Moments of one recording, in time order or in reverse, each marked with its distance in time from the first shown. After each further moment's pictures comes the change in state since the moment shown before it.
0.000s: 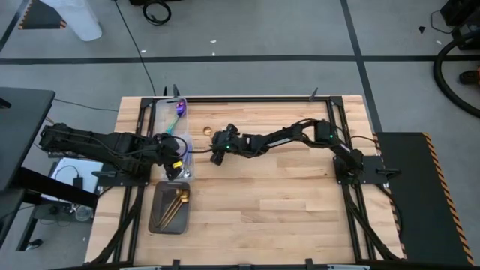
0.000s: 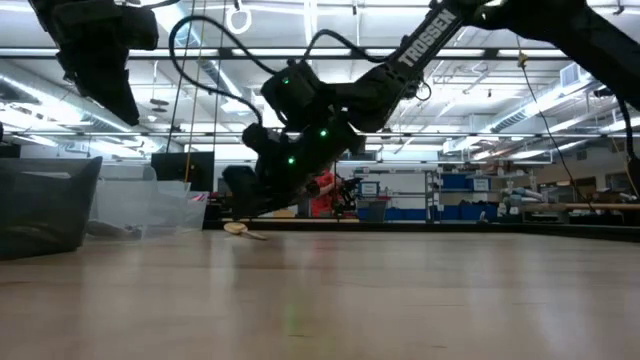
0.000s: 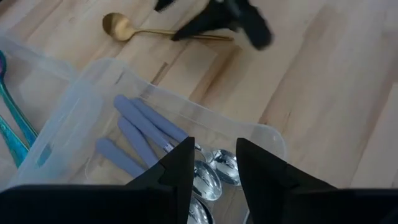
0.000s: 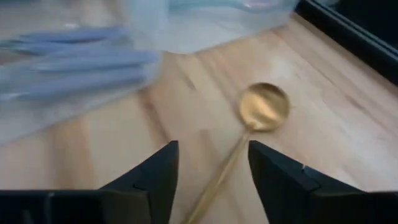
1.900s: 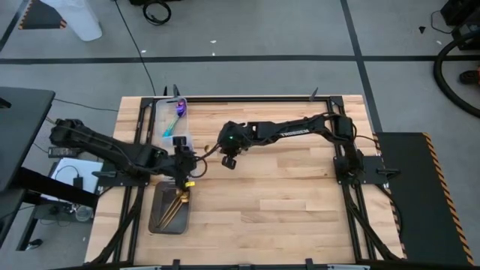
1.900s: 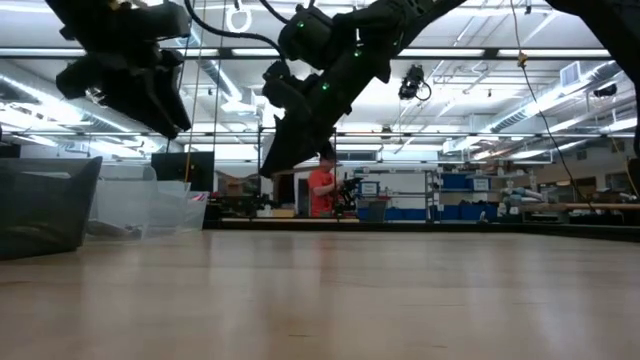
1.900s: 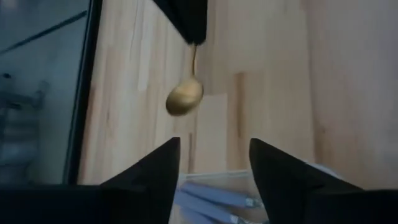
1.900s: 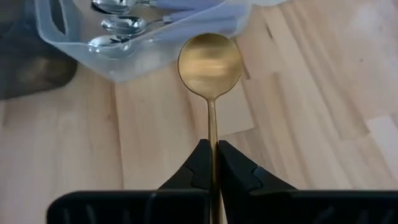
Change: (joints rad) left arm -0.118 0.260 0.000 0.251 -0.259 0.633; right arm -0.005 -0.242 0.050 -0.547 -0.403 0.049
